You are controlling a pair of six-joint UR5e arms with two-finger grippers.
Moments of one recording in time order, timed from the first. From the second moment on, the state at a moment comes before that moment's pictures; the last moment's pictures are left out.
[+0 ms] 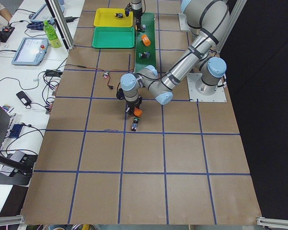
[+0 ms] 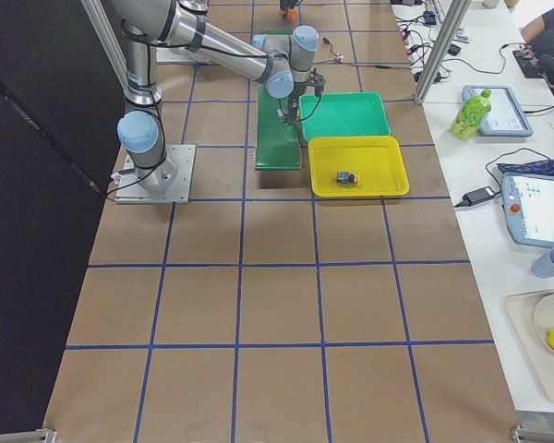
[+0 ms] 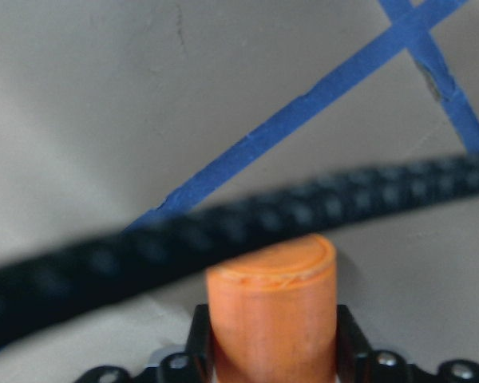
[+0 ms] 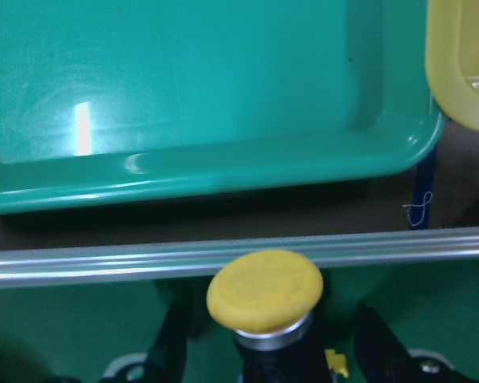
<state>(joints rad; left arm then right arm) -0.96 -1.91 -1.94 -0.94 1.62 1.28 1.72 -1.30 1.91 -2.07 -1.54 0.19</state>
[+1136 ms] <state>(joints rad) -1.48 -1.57 -2.15 -1.02 1.62 1.30 1.50 -1.21 1.65 -2.09 -1.58 0.10</state>
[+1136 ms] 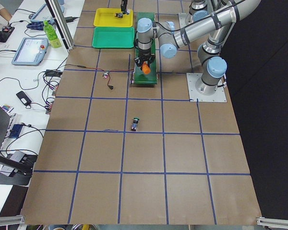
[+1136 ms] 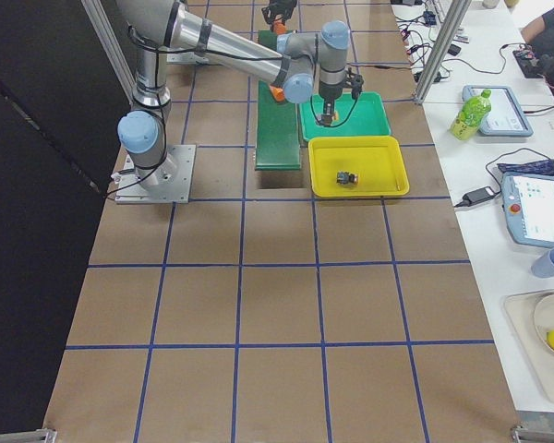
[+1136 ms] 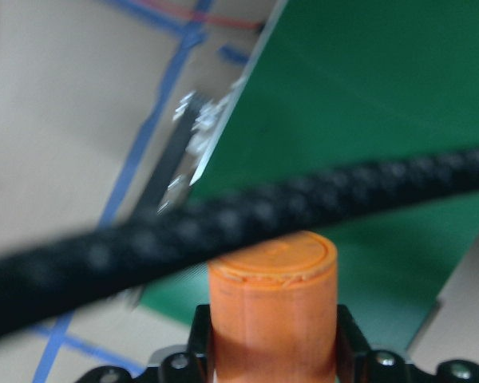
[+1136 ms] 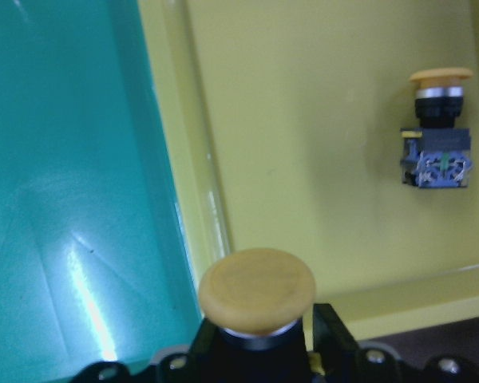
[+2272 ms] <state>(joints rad) -1.19 -1.67 -1.86 -1.23 1.55 1.24 1.41 -1.00 1.56 -2.17 -1.68 0.03</state>
